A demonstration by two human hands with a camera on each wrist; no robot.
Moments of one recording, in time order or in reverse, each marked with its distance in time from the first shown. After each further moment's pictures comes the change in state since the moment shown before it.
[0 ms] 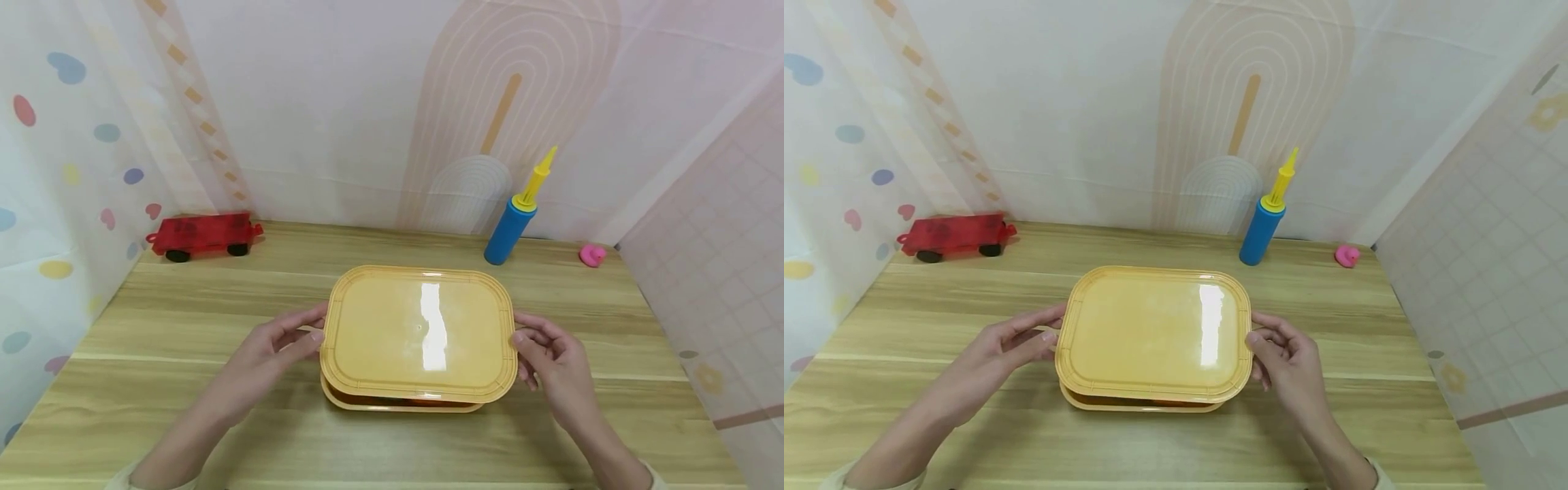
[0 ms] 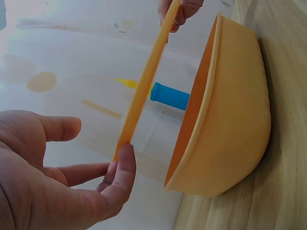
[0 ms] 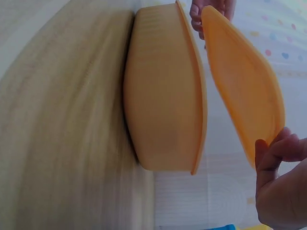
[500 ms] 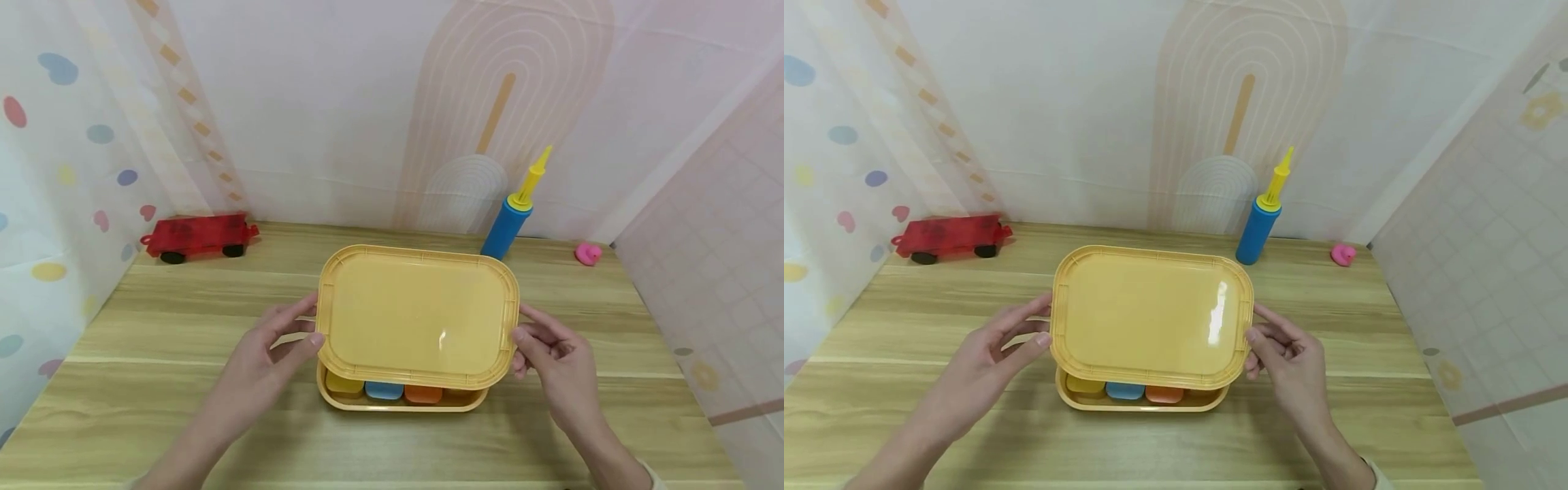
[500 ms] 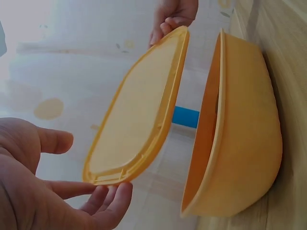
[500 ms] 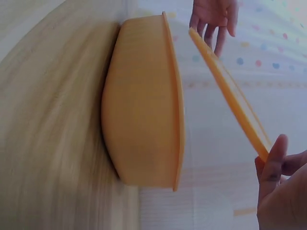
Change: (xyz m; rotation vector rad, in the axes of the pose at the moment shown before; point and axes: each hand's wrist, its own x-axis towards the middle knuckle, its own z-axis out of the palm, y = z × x) left_hand -0.010 0.015 0.015 0.088 0.146 0.106; right_hand -0.004 -0.011 0.002 0.064 0.078 -0.066
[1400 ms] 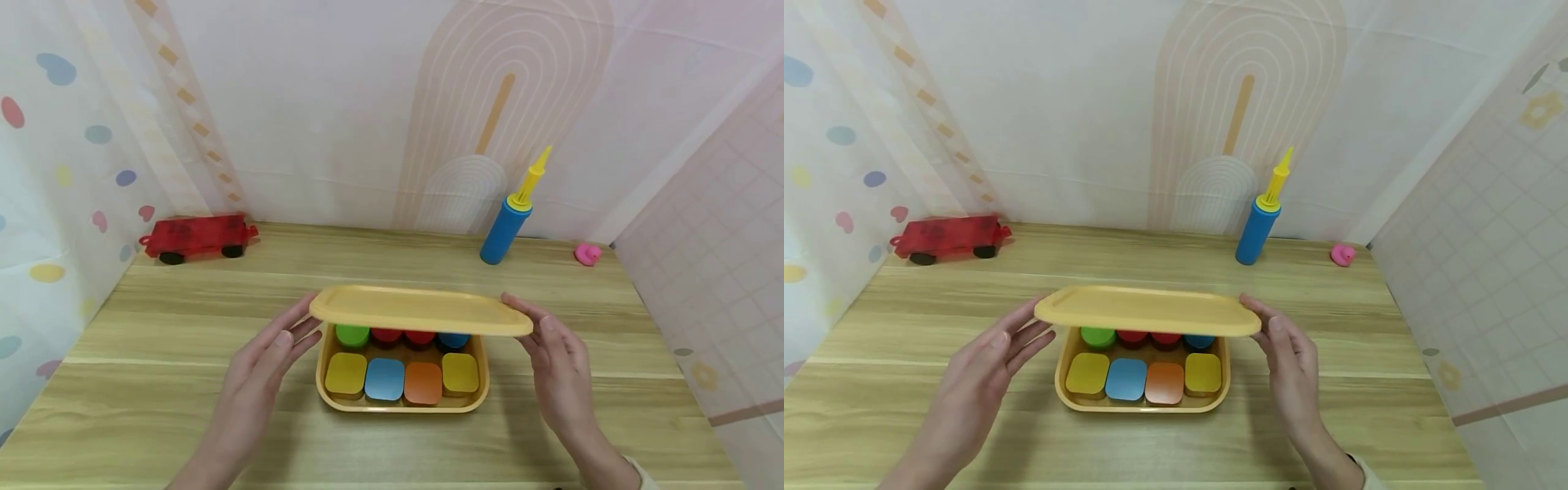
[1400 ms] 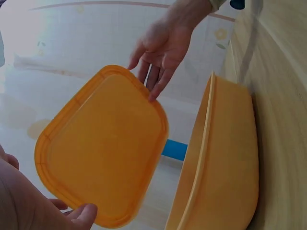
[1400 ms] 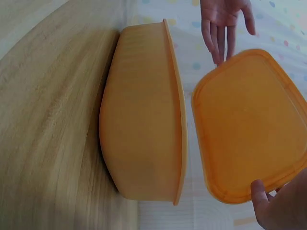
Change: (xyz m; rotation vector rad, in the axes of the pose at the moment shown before) left_hand -0.018 0.001 0.016 -0.347 0.070 0.173; right_hand 0.001 0.000 0.009 0.127 -0.086 -0.210
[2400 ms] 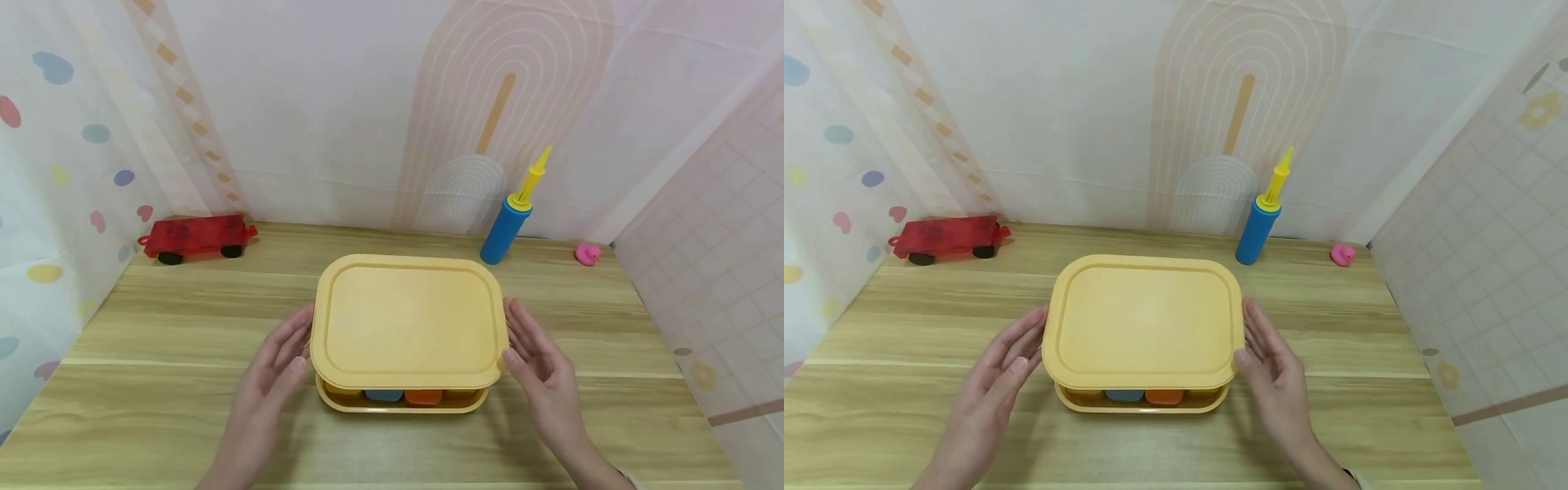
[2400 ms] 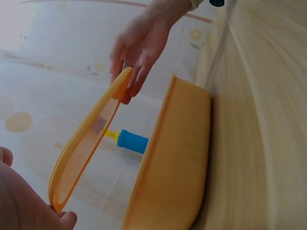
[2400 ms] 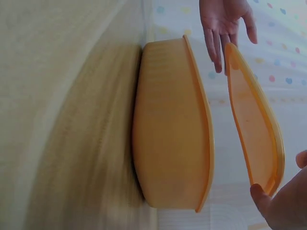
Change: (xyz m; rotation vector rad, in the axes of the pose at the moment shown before) left_hand -0.018 -0.023 0.004 0.040 0.061 -0.088; right_hand -0.020 0.009 0.005 -0.127 -0.061 0.026
